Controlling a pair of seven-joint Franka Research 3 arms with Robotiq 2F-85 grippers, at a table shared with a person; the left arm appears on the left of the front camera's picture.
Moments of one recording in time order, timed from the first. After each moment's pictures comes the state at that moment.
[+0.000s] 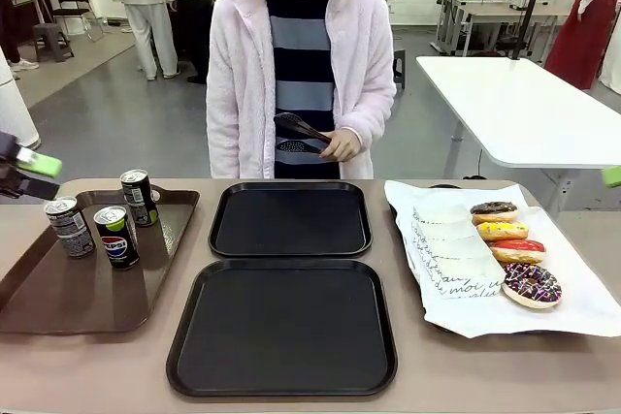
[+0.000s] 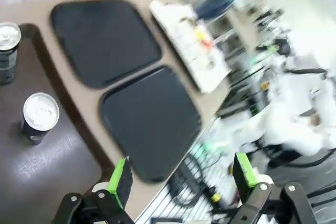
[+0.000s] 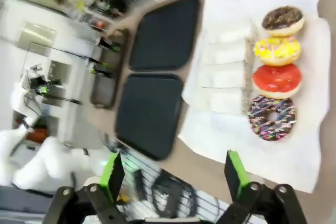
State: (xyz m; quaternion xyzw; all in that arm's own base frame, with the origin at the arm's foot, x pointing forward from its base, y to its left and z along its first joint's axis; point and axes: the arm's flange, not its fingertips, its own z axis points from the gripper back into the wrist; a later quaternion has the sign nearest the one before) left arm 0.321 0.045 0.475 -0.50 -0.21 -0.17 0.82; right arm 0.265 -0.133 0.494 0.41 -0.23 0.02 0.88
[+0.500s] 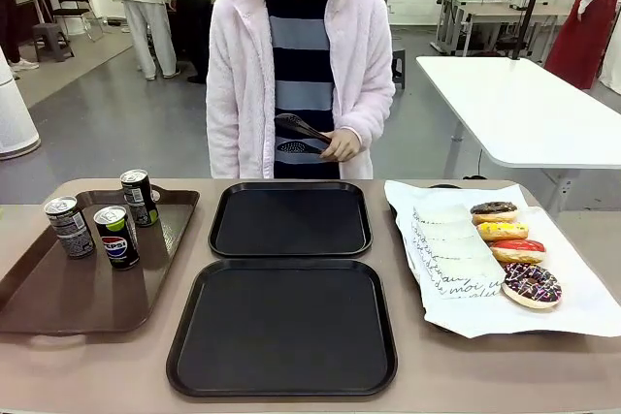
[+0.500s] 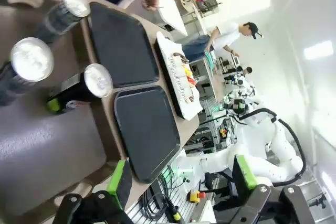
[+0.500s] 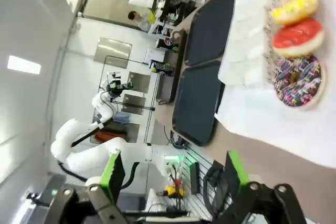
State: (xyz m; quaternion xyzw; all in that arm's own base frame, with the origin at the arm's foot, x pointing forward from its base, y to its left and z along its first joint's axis) left arm 0.311 0.154 0.411 -0.59 -0.20 -0.02 0.79; right arm 0.222 -0.199 0.396 0.58 -0.19 -0.02 0.79
